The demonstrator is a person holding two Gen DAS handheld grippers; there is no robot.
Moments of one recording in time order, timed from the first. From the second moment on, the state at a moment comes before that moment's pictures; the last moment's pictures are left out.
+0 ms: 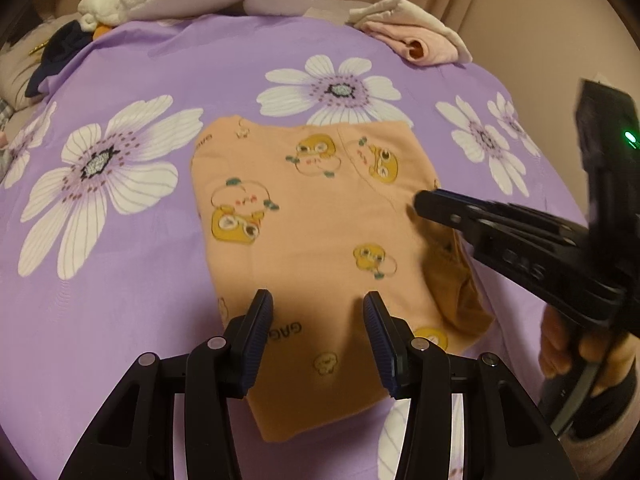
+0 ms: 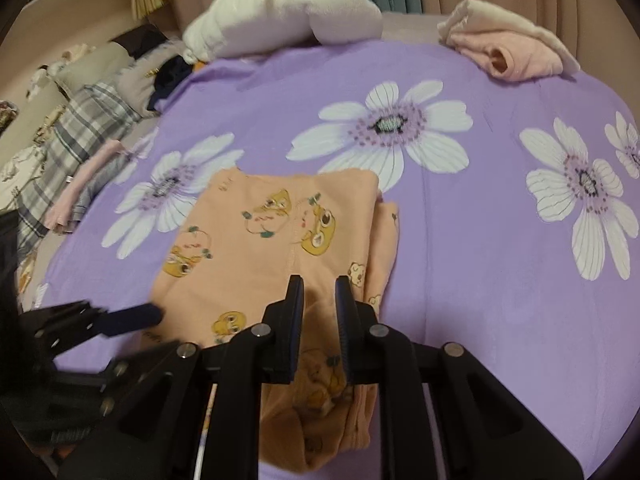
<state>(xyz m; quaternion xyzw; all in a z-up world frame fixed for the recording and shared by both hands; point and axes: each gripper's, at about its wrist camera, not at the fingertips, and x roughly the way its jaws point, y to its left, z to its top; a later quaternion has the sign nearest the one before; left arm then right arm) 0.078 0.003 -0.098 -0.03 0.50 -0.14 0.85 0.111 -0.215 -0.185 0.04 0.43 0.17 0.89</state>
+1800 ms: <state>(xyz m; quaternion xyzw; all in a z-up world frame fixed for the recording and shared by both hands) 0.005 0.026 -0.018 -0.02 0.50 -0.02 0.87 -0.008 -0.234 -0.108 0.01 0.41 0.10 0.91</state>
